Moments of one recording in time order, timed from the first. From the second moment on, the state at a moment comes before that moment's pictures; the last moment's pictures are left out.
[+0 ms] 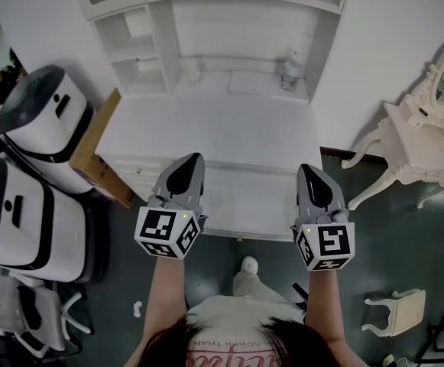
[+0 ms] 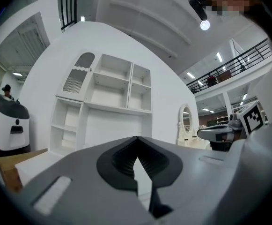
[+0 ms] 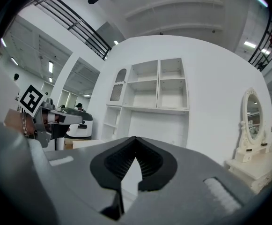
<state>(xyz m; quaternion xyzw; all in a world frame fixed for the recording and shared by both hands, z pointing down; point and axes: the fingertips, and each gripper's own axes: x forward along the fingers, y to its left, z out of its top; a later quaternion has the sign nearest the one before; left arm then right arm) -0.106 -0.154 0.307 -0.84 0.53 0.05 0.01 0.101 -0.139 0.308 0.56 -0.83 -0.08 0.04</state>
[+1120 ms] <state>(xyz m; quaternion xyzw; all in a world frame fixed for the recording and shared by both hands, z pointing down) -0.073 -0.280 0.296 -0.80 0.60 0.03 0.01 0.150 -0.277 0.313 0.51 -0.86 -0.06 0.03</state>
